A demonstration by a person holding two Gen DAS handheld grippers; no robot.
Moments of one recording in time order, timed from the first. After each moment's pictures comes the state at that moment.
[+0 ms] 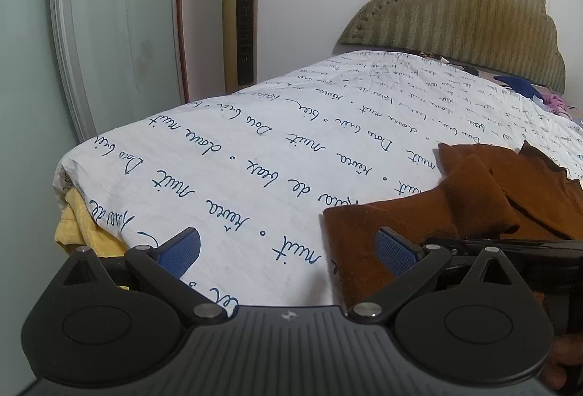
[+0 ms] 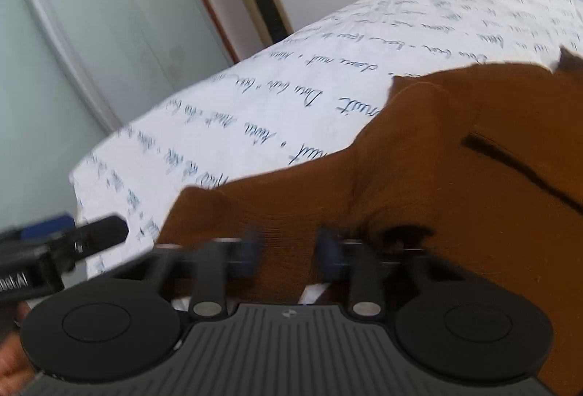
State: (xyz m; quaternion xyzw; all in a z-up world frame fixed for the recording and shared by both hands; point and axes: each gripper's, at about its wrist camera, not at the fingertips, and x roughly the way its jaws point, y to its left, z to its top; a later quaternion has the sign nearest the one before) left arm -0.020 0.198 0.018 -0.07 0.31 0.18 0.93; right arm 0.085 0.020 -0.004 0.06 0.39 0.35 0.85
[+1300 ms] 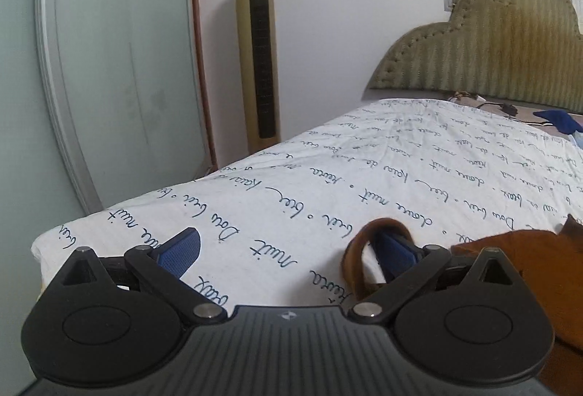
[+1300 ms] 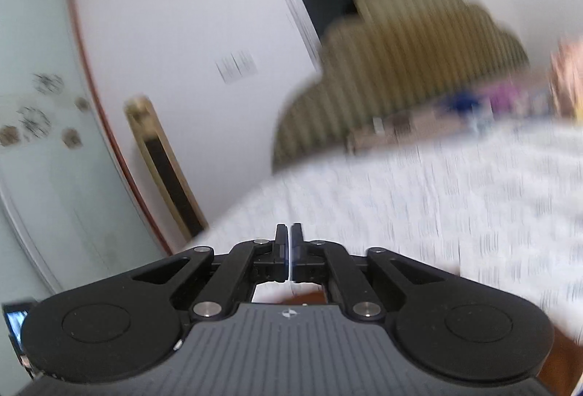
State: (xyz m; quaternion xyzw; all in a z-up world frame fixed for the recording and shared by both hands) left arm 0.101 0.160 0.035 -0.04 0.25 0.26 0.93; right arm 0.126 -0.206 0.130 0.19 0.22 0.20 0.94
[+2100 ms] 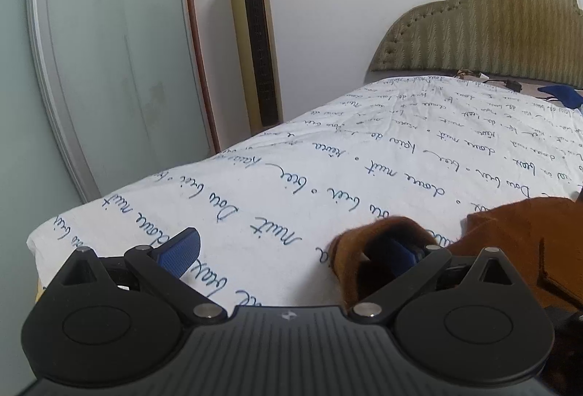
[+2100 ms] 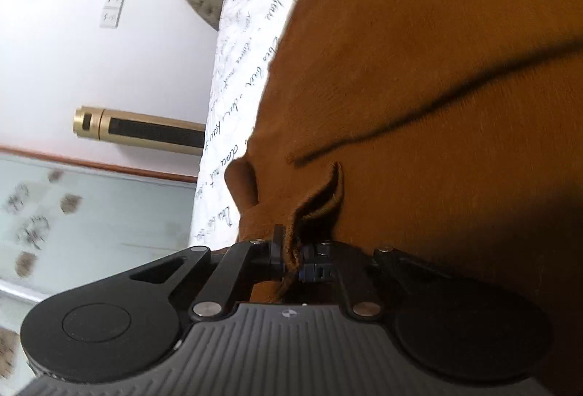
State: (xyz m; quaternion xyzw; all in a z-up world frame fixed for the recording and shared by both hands) left arm 0.108 0.159 0.012 -0.02 0.27 0.26 0.93; right arm 0.167 -0.107 -0.064 0.50 0.42 0.20 0.73
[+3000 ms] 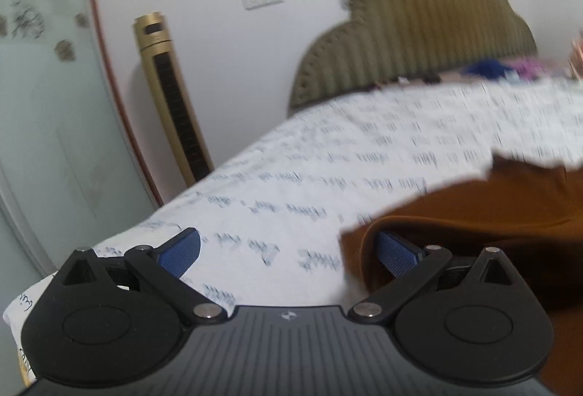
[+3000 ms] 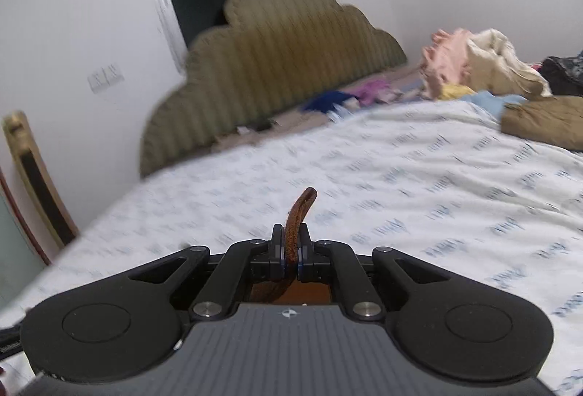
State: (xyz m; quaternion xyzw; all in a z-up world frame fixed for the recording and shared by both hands) left arm 0.117 0.053 0.003 0.11 0.23 0.16 0.95; right arm 0.134 -0.298 0.029 0.17 0.20 -0.02 0.96
